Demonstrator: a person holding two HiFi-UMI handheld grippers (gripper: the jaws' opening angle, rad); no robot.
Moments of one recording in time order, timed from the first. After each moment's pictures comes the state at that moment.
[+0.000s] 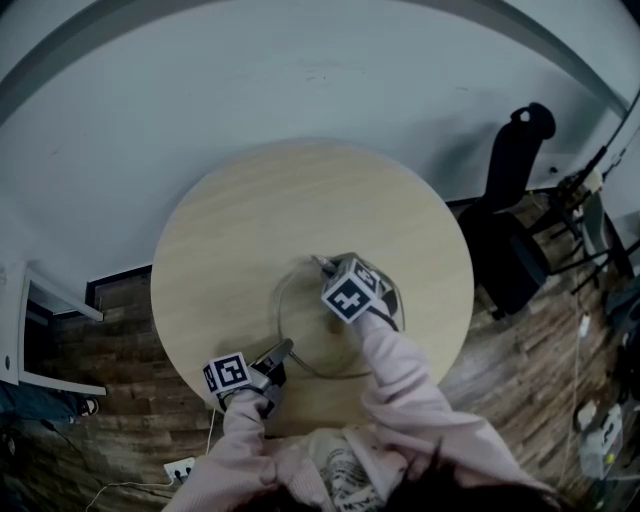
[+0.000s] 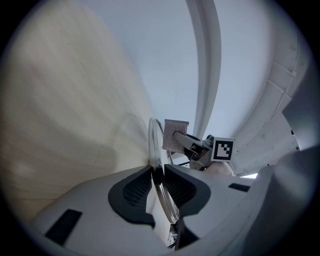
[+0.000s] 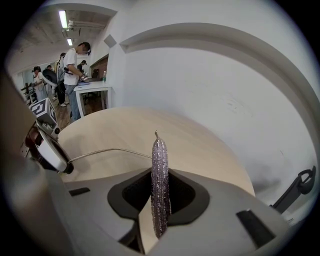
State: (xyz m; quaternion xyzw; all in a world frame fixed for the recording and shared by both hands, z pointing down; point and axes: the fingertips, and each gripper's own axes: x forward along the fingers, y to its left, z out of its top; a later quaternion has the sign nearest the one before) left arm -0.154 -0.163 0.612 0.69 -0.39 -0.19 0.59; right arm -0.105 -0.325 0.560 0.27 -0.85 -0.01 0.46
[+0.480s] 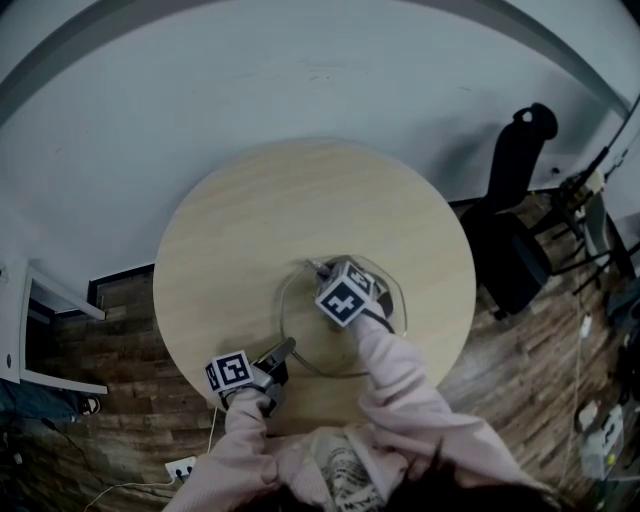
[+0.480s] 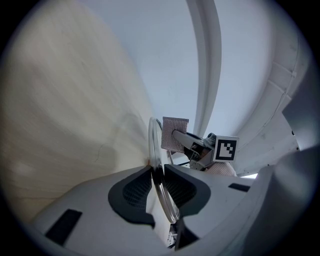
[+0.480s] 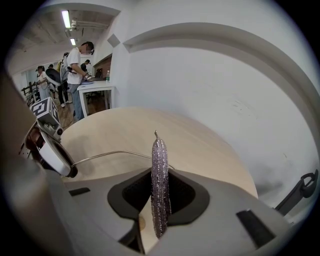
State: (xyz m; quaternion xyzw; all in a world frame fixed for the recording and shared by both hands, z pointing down) left arm -0.158 -0.160 0.612 0.69 -0.39 -0.19 0.59; right arm -0.125 -0.309 0.560 0.25 -0.85 -0.02 0.46
